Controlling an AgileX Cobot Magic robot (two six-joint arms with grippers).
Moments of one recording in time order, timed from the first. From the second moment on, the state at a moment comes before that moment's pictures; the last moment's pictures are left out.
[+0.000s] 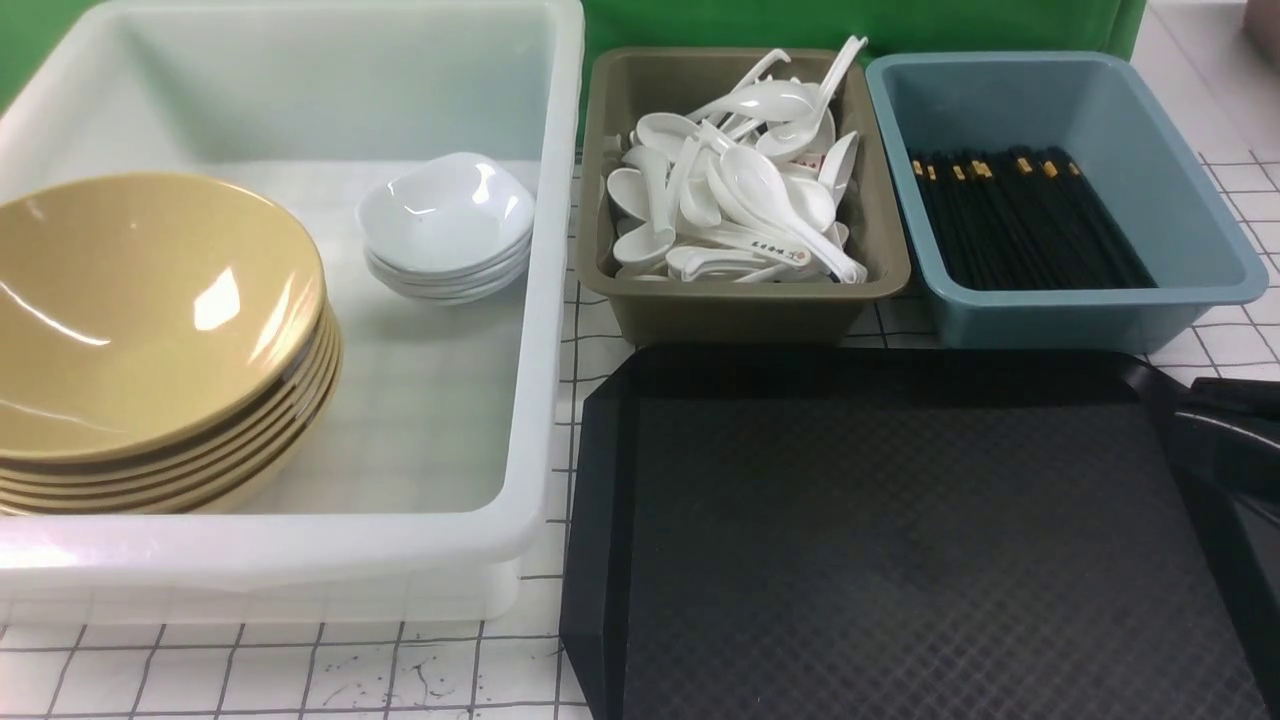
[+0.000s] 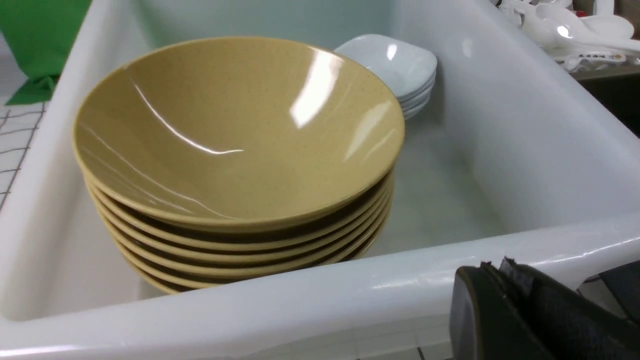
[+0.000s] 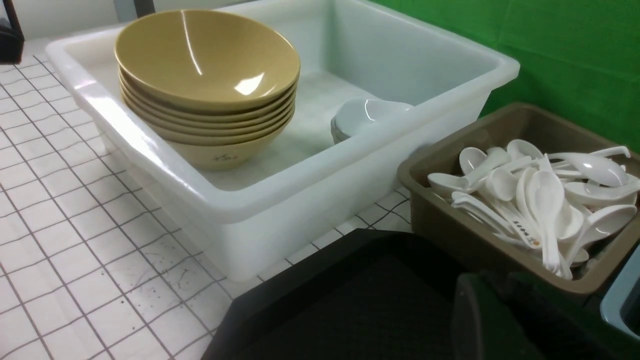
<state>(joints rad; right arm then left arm) 0.76 0.56 -0.68 -0.07 0.45 -0.02 -0.06 0.15 -0.50 -0.08 0.79 0.15</state>
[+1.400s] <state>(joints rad) 0.01 -0.01 0.03 -0.18 0.20 0.21 -0.06 0.15 -0.50 -0.07 0.80 0.15</state>
